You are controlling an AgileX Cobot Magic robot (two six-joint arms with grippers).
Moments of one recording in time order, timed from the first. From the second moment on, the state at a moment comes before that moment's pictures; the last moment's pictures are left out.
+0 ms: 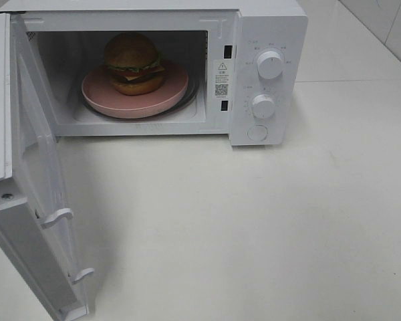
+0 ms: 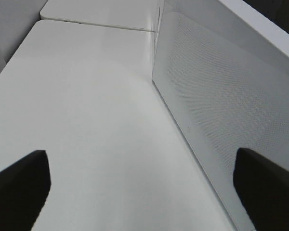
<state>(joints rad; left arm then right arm) 0.03 0.00 -0.51 -0.05 1.04 -0.05 0.14 0.02 -0.51 -0.16 1.02 0.19</state>
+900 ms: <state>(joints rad) 0.03 0.00 -0.51 -0.05 1.04 -0.05 0.12 0.00 -0.51 -0.16 1.02 0.19</state>
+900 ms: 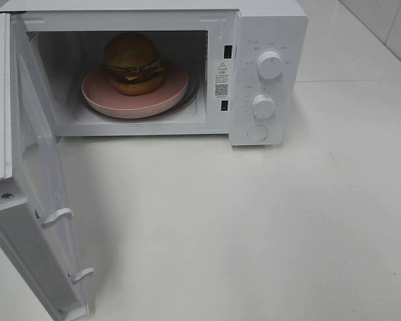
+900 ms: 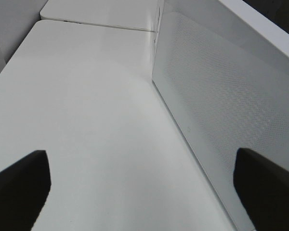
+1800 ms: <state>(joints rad) 0.03 0.00 -0.51 -0.05 1.04 -0.05 0.12 0.00 -0.51 -0.16 1.02 0.19</state>
